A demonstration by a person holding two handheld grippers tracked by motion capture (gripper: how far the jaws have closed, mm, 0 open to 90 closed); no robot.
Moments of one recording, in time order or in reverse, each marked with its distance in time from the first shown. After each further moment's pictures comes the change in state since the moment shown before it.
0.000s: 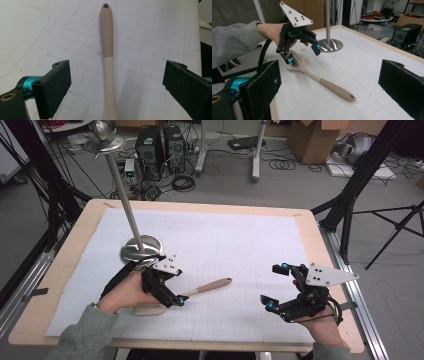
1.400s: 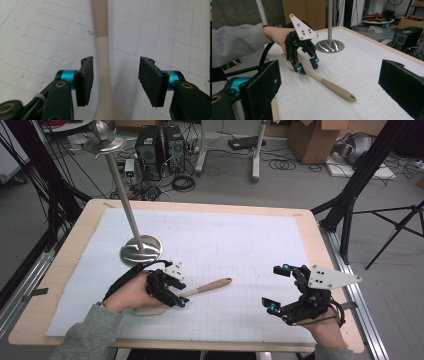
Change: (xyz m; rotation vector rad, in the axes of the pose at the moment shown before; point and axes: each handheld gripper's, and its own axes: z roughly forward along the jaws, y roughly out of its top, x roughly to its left) left arm 0.002 -0.008 0.020 0.153 -0.043 0.011; right arm 0.003 0.001 -0.004 -0.005 0.009 -0.025
